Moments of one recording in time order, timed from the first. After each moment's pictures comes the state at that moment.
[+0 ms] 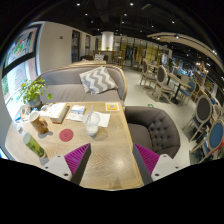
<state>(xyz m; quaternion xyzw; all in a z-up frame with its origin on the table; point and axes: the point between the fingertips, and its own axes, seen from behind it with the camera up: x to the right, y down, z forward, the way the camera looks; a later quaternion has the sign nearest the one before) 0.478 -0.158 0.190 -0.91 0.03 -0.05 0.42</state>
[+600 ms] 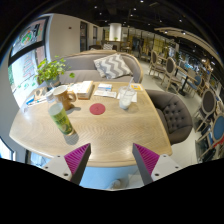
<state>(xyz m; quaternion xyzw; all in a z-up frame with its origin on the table) 0.310 -0.261 0.126 -0.93 0.01 -0.03 0.37</state>
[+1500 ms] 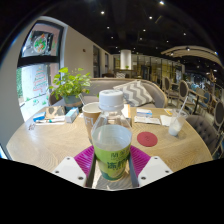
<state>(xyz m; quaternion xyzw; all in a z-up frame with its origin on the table) 0.107 -0.092 0.067 -0.85 -0.02 0.02 0.53</state>
